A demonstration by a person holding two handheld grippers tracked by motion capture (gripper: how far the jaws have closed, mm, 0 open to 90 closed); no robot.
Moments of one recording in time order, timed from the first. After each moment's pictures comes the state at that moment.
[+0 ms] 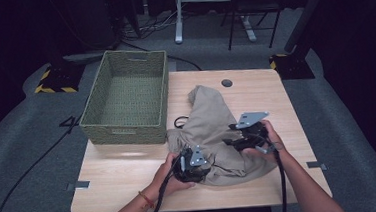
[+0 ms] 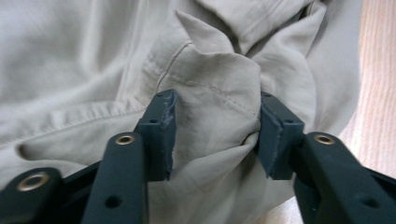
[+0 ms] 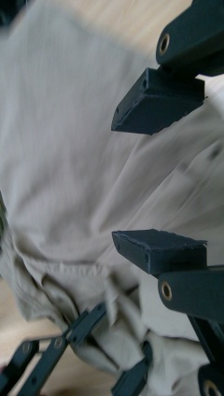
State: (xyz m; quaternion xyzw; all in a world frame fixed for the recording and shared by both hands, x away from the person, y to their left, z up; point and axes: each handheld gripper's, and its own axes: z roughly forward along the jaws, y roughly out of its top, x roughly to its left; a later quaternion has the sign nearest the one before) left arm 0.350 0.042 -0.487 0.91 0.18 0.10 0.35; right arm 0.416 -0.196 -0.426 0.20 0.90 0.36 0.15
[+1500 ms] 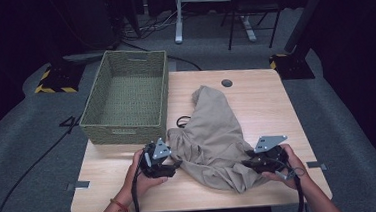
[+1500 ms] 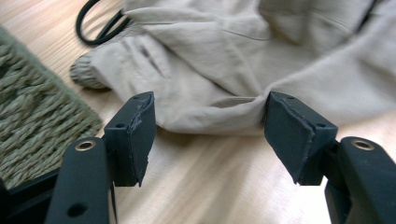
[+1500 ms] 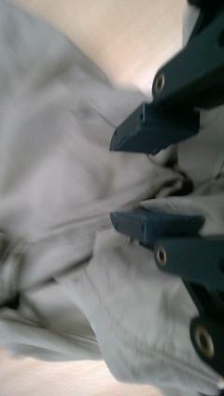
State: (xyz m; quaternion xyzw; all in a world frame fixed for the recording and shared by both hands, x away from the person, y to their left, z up) left arm 0.355 0.125 -0.473 0.87 0.30 0.15 0.37; right arm 0.351 -0.247 -0.436 0.25 0.90 0.32 0.15
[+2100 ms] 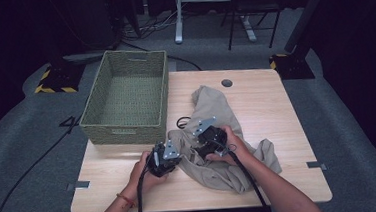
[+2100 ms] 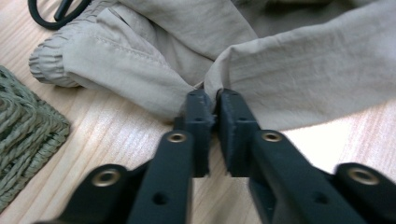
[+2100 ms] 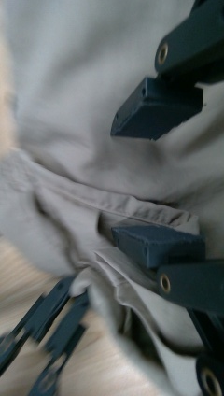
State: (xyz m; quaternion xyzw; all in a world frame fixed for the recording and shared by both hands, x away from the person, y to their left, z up) left arm 0.365 0.111 -0.493 0.90 0.25 0.14 0.32; right arm 0.425 -0.092 -0.459 0.21 0.93 0.27 0.12
